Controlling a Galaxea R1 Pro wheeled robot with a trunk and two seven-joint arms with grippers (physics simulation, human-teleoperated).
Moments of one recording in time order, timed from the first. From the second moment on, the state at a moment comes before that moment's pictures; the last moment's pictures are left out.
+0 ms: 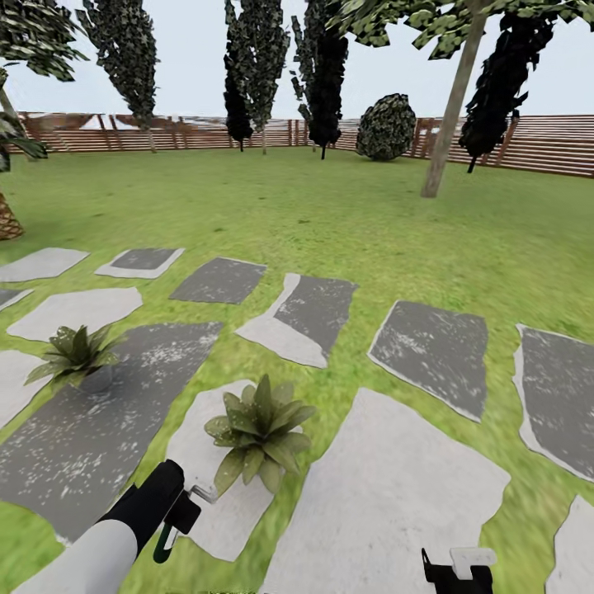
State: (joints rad) left arm -0.65 0.05 -0.05 -0.47 -0.59 0.76 -0.42; right arm -0.37 -0.09 -0.42 -0.17 0.44 -0.52 -0.05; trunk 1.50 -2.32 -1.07
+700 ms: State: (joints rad) left arm -0.65 0.05 -0.05 -0.48 -0.59 0.76 -0.42; right arm -0.37 -0.09 -0.42 -0.17 0.44 -0.52 -0.05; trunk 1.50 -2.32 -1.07
